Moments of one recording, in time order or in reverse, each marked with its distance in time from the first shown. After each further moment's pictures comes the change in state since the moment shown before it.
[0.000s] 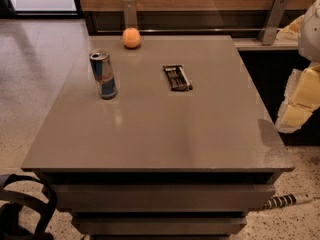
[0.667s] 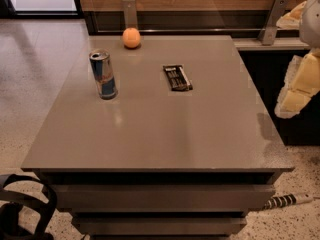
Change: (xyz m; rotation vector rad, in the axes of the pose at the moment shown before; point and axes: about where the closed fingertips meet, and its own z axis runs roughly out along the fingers) arm -0.004 -0.023 -0.005 0.035 -0.027 -0.015
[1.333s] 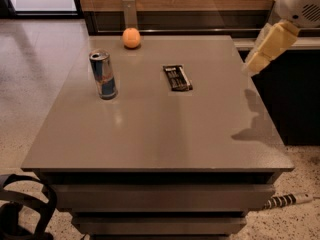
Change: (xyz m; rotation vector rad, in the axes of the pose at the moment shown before) arm -0.038 -0.089 0.025 0.157 -0.238 0.046
